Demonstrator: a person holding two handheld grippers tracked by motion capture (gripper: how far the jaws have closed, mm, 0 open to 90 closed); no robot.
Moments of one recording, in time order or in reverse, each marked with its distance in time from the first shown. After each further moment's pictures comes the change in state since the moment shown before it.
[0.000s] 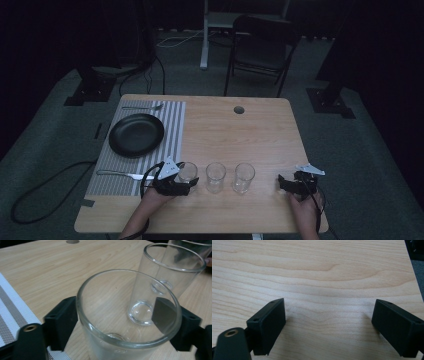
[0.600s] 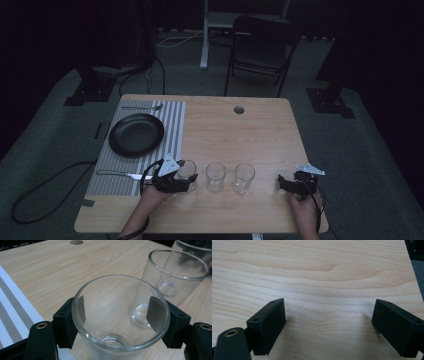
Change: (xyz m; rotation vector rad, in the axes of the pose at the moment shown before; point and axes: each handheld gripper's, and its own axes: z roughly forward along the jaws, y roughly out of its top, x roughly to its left) left arm 0.005 0.011 -0.003 0.034 0.039 -0.001; right arm 0.000 0.000 0.000 0.000 0.000 0.000
